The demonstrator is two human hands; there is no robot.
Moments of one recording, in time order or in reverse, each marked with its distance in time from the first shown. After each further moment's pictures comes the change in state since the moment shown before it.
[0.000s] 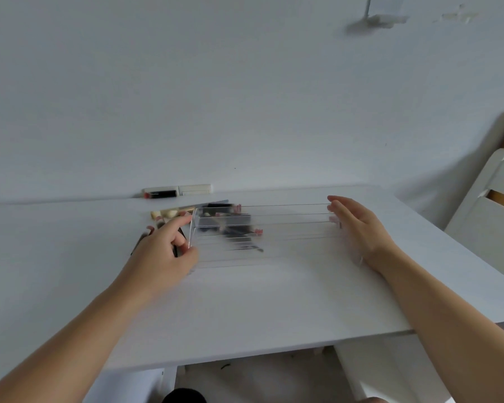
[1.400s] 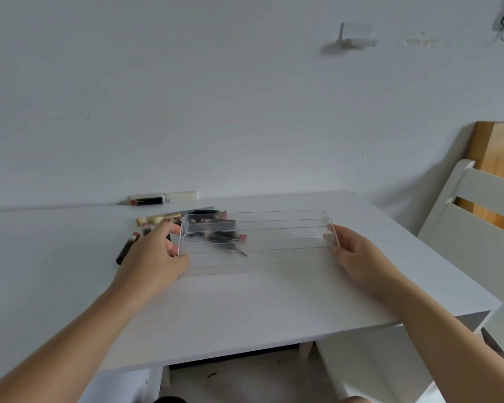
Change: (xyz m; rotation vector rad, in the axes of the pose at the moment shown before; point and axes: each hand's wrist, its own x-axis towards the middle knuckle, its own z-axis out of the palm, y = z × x) left_hand 0.000 0.024 0.005 0.072 0.014 -0.164; right_hand -0.060 -0.011 -0.024 -0.195 -0.108 0.036
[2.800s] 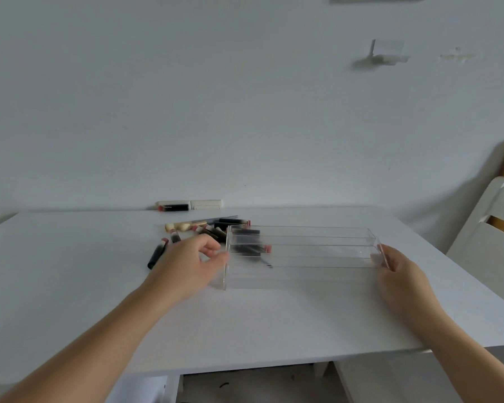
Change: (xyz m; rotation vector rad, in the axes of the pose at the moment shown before) left_hand 0.008 -0.006 -0.005 0.013 -0.086 0.137; right_hand -0.013 0.000 0.000 -0.184 0.283 0.169
